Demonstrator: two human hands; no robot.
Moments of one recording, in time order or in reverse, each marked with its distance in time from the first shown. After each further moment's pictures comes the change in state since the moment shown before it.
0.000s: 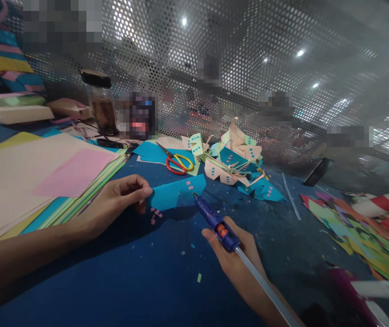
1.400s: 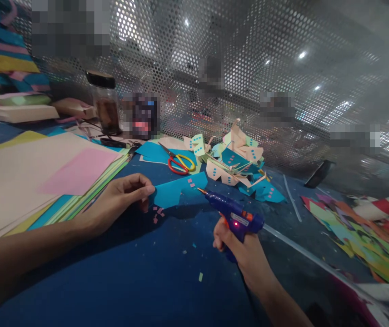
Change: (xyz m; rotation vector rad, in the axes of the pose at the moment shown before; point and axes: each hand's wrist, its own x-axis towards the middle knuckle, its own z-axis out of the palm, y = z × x) left_hand 0.001 -0.004 0.000 -0.043 -0.015 0.028; right_hand 0.008 0.003 -0.009 0.488 -0.148 0.061
